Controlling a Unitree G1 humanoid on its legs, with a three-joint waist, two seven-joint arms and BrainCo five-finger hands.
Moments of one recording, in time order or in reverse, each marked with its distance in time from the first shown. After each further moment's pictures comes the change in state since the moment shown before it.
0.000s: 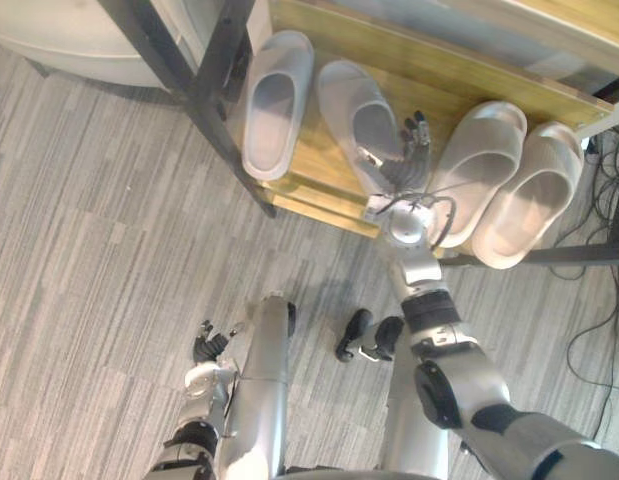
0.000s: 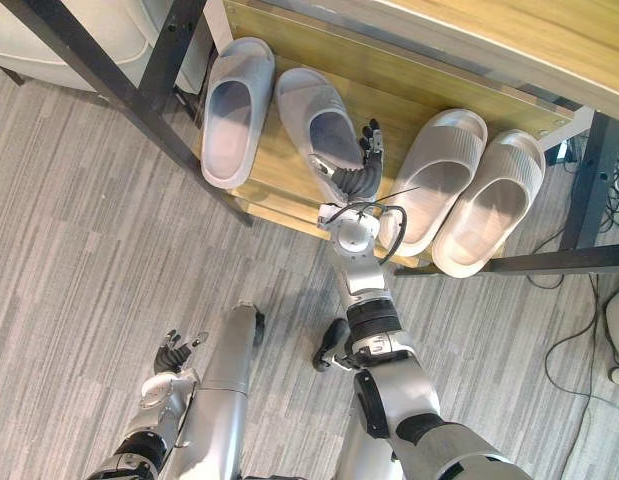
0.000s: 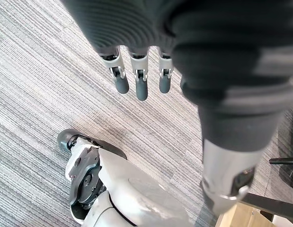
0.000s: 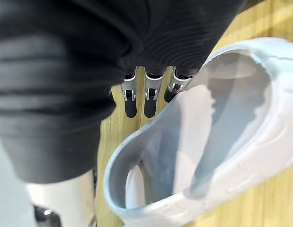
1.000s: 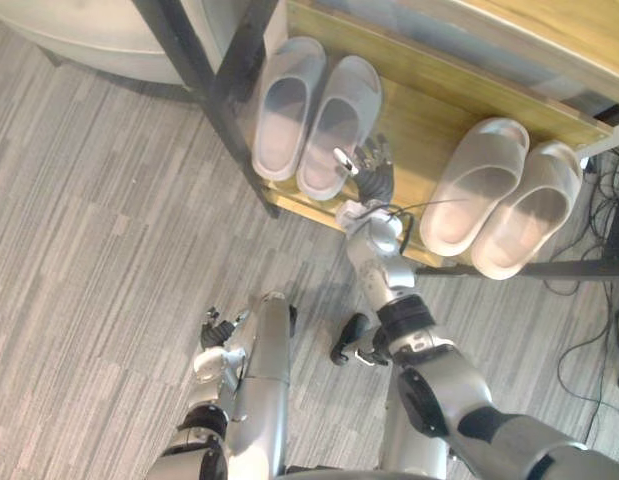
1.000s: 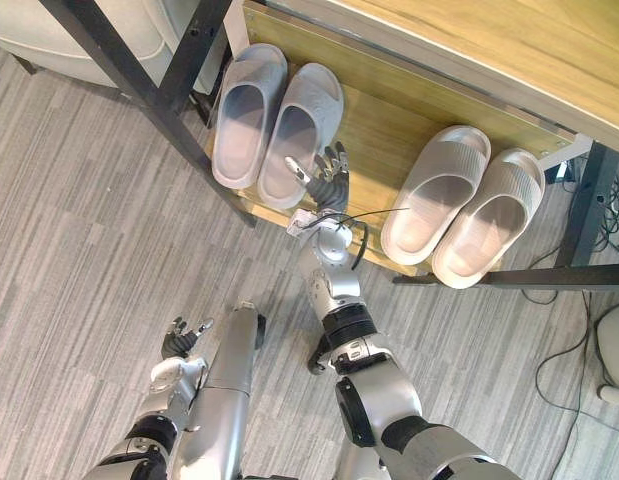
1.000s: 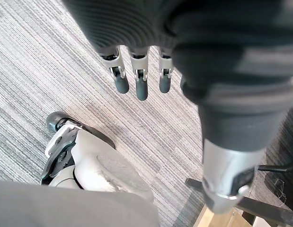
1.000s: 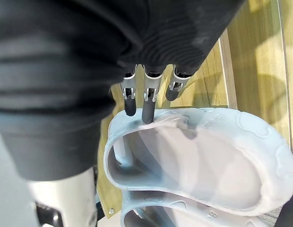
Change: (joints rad) left arm -0.067 -0.048 0.060 0.000 0.031 0.011 0.027; right arm -0.030 0.092 0.073 0.087 0.313 -0.075 0.029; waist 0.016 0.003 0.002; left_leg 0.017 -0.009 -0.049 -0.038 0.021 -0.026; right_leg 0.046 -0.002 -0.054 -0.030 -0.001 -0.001
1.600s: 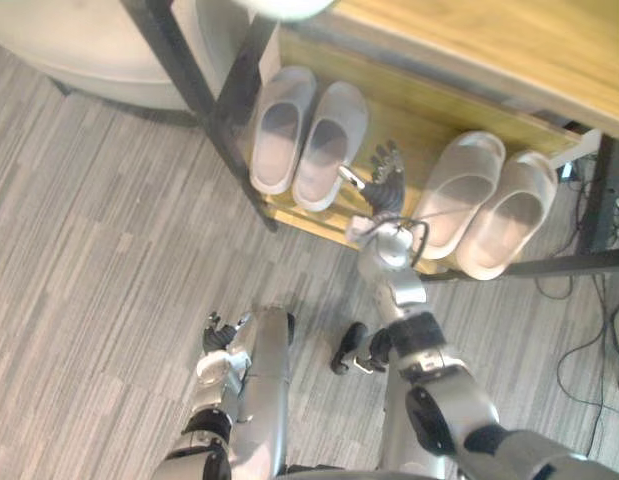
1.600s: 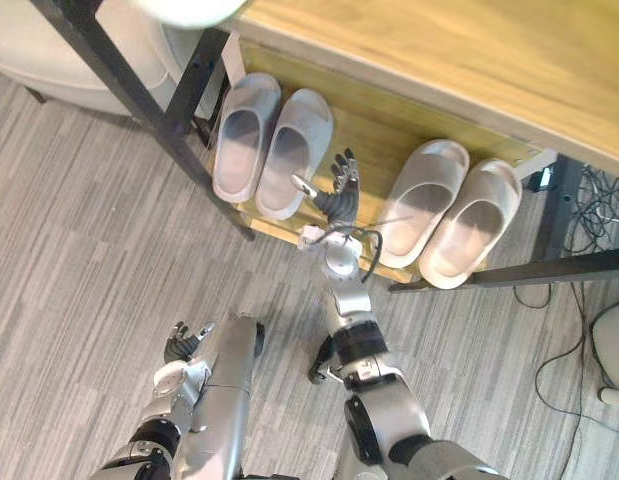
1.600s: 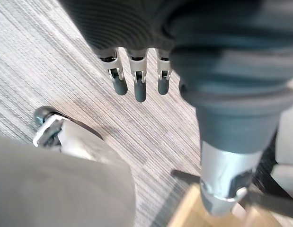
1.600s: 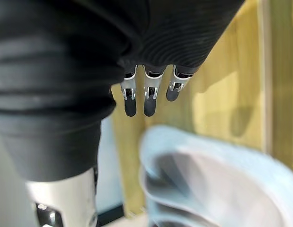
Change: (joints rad) left arm 0.061 -0.012 0.000 -0.002 0.021 0.001 -0.014; right arm 0.341 -0.037 0.042 -0.339 -0.279 0.066 0.015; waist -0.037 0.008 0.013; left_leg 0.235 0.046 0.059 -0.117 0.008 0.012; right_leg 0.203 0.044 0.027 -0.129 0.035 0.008
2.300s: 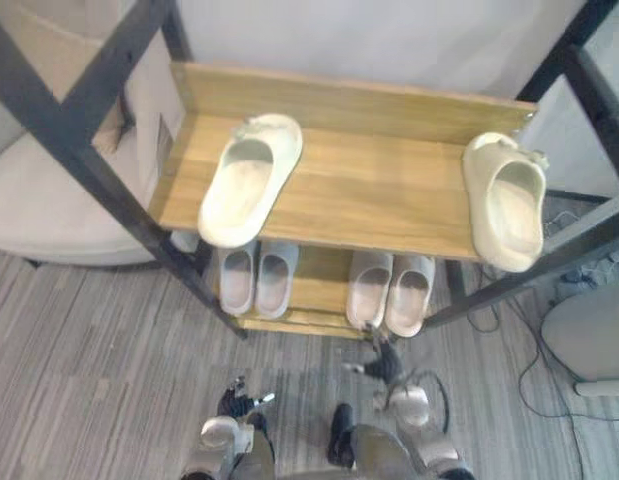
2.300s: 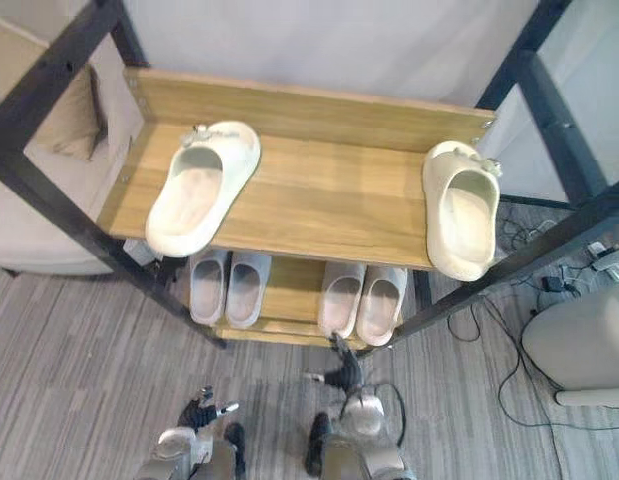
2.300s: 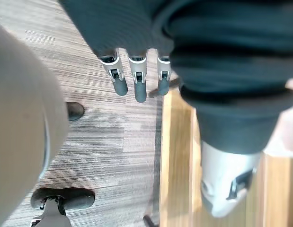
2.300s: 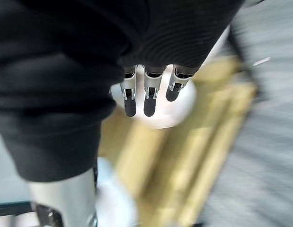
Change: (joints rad) left arm 0.203 0.084 -0.333 0.098 0.133 0.004 -0.121; right arm 0.620 -0.125 0.067 0.335 -0.307 0.017 0.282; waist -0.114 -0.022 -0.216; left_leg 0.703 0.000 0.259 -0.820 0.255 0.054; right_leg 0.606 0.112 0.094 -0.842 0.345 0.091
